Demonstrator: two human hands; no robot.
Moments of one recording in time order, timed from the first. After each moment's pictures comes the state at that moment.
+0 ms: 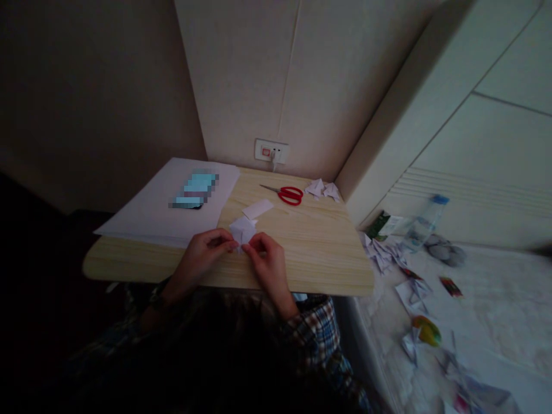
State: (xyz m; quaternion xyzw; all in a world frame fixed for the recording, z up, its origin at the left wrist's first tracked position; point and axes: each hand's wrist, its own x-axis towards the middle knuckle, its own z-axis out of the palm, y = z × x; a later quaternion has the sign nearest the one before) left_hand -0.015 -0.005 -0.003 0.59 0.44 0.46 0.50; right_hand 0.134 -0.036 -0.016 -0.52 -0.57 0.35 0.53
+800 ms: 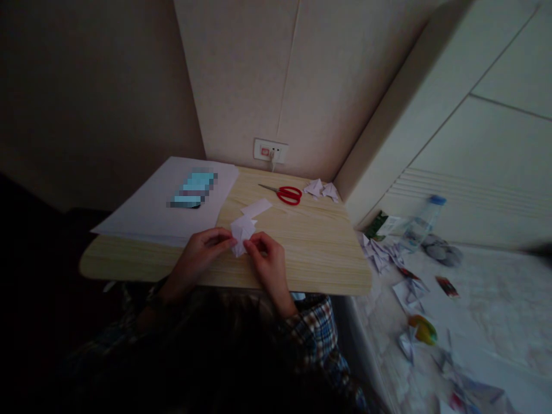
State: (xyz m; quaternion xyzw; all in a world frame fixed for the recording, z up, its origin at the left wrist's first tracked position) left_hand -0.015 -0.004 -0.005 0.57 0.45 0.46 0.51; right_hand 0.135 -0.037 -0.012 -0.51 -0.54 0.38 0.55
